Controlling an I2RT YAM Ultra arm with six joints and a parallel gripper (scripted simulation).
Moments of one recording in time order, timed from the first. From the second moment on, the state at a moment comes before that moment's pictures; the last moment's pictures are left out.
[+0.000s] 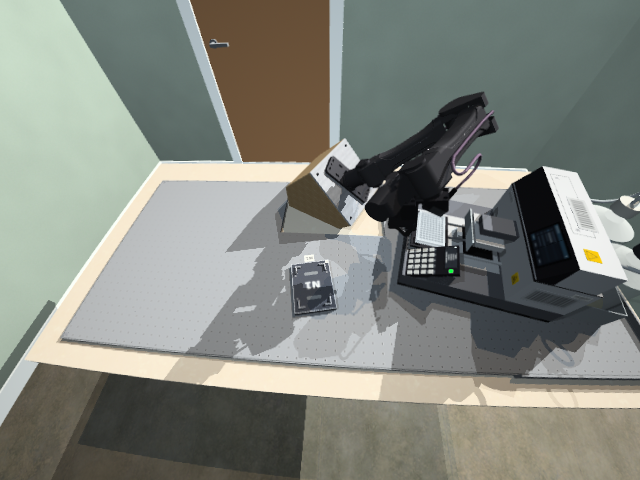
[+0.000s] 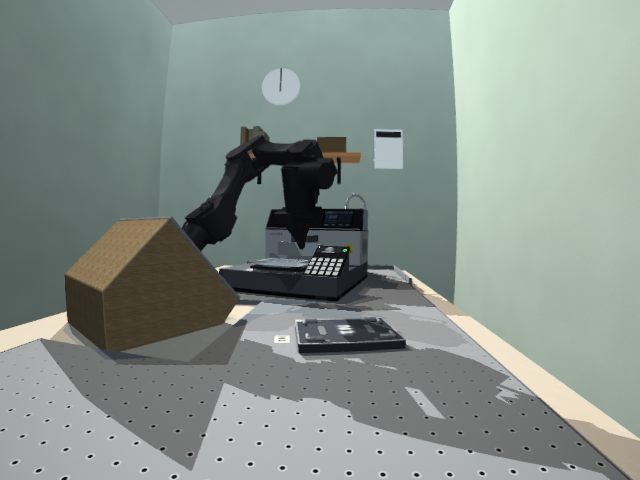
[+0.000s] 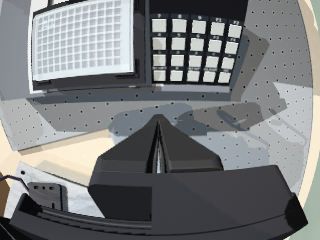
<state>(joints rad) -0.31 1.16 0.87 -1.44 -1.12 -1.95</state>
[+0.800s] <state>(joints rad) -0.30 1.16 0.87 -1.43 -1.13 -1.94</state>
